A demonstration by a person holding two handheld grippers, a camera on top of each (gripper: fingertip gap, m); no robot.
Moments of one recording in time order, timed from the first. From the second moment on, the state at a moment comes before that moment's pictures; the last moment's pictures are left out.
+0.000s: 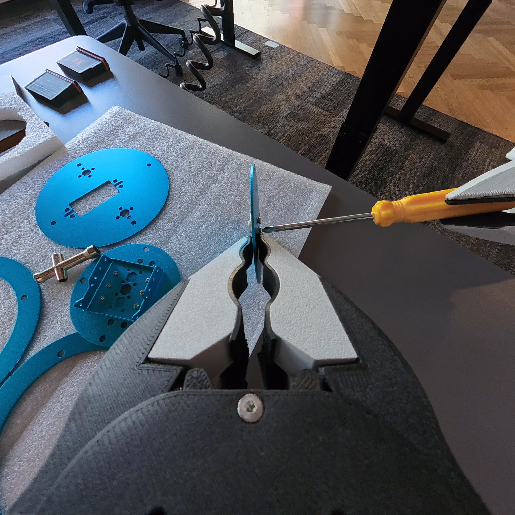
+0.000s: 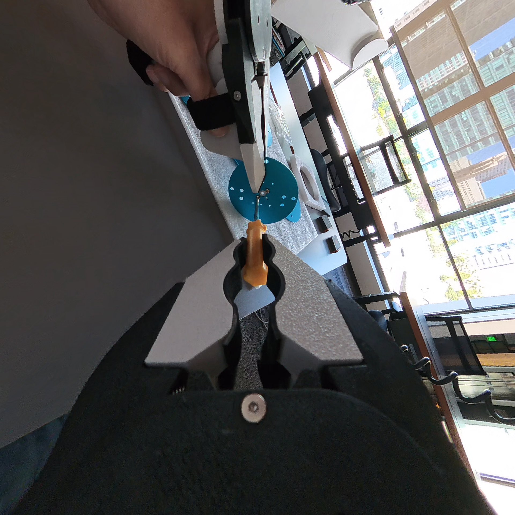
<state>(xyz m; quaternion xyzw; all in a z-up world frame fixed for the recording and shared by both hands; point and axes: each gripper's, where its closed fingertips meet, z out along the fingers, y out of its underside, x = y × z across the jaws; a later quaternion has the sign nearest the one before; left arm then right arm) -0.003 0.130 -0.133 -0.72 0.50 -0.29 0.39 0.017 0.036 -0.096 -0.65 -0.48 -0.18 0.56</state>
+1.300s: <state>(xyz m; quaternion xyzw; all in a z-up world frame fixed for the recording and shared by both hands) -0.003 0.129 -0.132 -0.73 0.48 -0.32 0.36 0.021 0.036 -0.091 -0.61 -0.53 -0.18 0.56</state>
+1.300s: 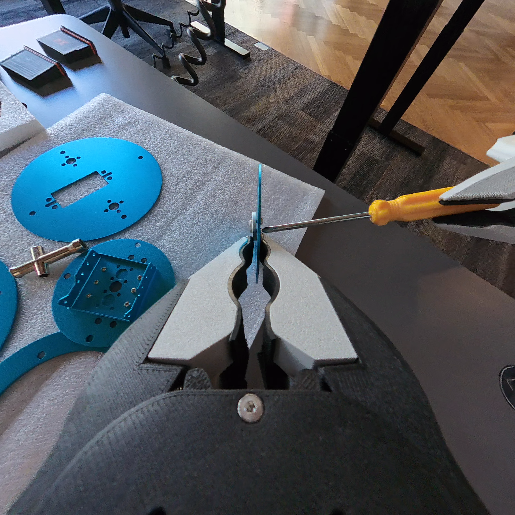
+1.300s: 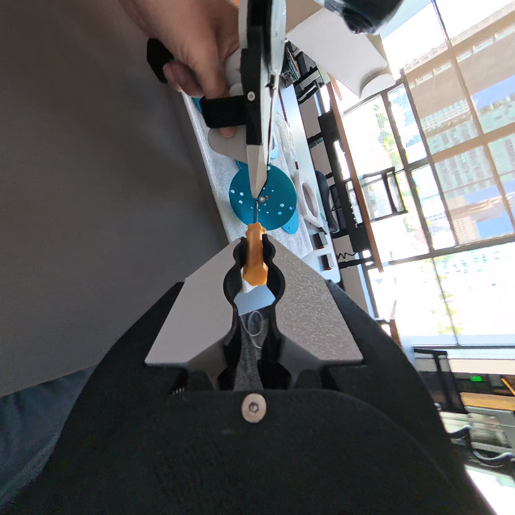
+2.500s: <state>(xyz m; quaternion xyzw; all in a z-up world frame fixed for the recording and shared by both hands) -0.002 0.130 -0.132 -0.72 0.50 -0.24 0.42 0.050 0.043 -0.110 -0.70 0.28 0.47 0.47</state>
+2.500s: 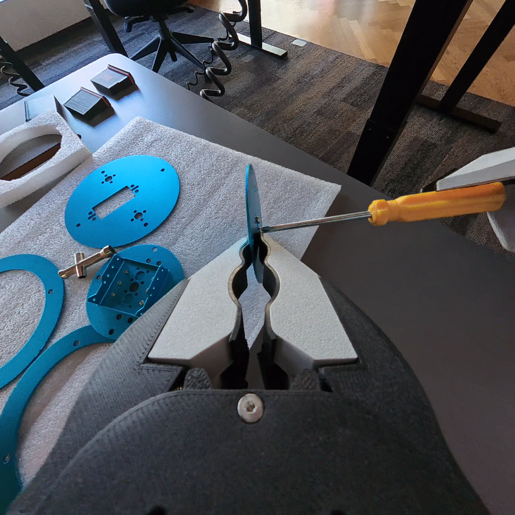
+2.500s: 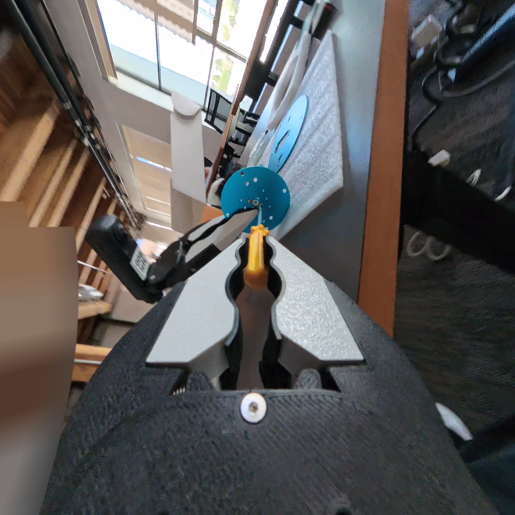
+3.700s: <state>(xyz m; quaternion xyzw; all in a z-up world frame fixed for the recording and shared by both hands) -0.001 0.128 -0.133 -0.71 0.51 -0.26 0.41 0.051 0.049 -0.130 -0.80 -0.39 -0.15 0.44</state>
